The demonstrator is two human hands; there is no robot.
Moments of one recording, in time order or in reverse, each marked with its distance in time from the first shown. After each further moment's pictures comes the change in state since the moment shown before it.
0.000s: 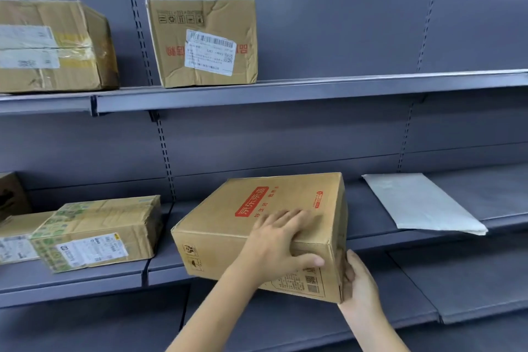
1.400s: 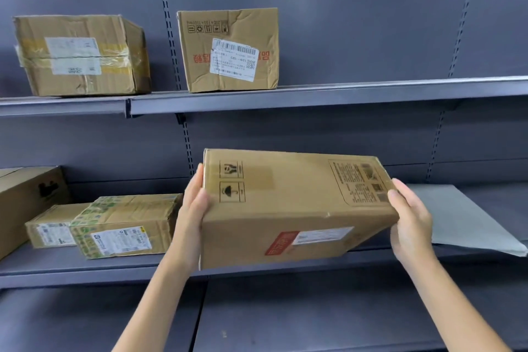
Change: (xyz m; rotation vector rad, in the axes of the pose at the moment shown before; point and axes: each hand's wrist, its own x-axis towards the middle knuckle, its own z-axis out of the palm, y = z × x) left_hand -0.067 -0.058 -0.071 -1.117 0.634 -0.154; right_hand 0.043 -0.095 0.047 -0.383 -0.173 -0.579
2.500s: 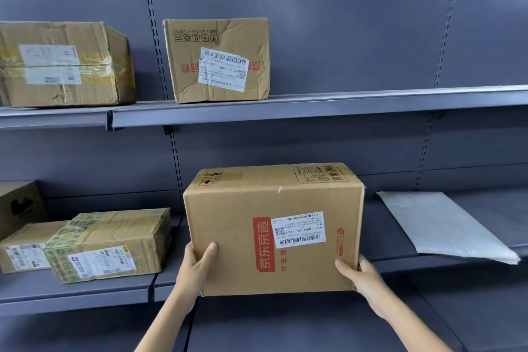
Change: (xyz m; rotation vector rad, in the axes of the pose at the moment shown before) left_hand 0.005 -0.119 -0.017 0.115 0.221 -0.482; right_hand -0.015 0.097 -0.025 -0.446 -0.341 0.471
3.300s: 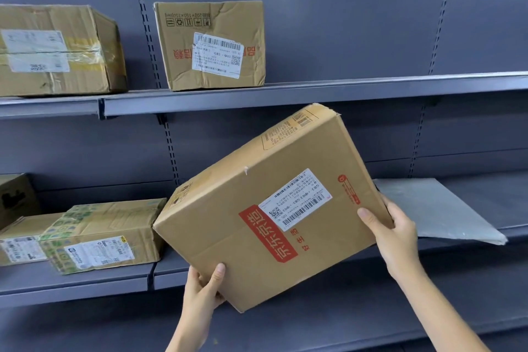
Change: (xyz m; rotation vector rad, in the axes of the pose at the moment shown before) left_hand -0.060 -0.024 0.012 -0.377 -0.030 -0.044; right_hand -0.047 -0.073 -0.009 0.017 0.362 -0.512
